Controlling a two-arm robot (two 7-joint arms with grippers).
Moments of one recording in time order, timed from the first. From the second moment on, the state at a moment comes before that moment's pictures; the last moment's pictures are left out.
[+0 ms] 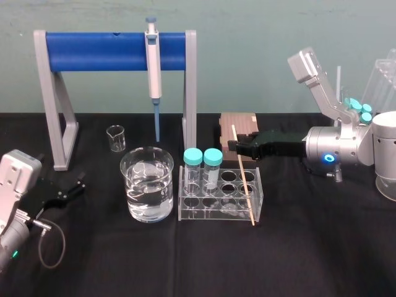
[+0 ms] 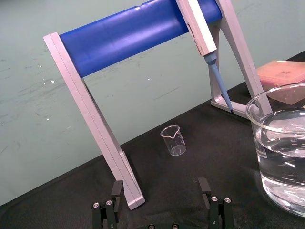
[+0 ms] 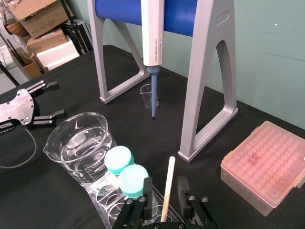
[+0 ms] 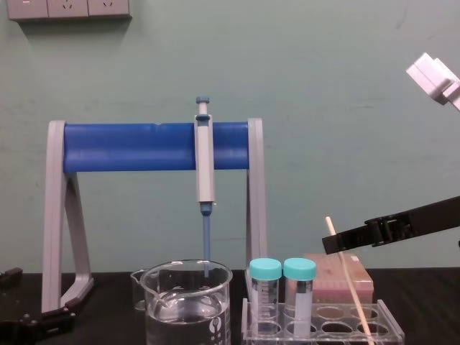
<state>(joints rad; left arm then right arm) -0.20 0.60 0.45 -1.41 -0.25 -0.12 0.03 0.73 0.53 -0.63 -1.20 0.64 0.47 0.62</state>
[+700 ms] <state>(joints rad) -0.20 0.60 0.45 -1.41 -0.25 -0.12 0.03 0.73 0.53 -0.63 -1.20 0.64 0.47 0.62</state>
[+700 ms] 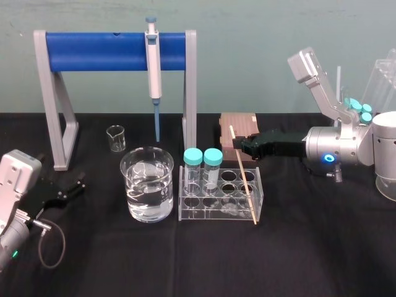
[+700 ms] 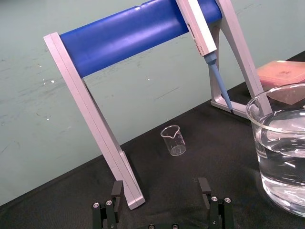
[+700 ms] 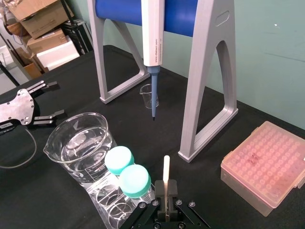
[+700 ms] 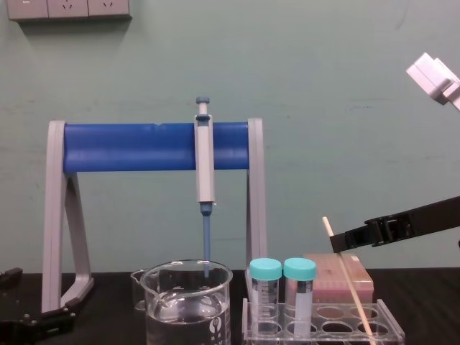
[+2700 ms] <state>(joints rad) -0.20 0.60 0.45 -1.41 -0.25 -0.12 0.03 0.67 0.56 -0.46 -1.47 0.79 0.11 0.62</state>
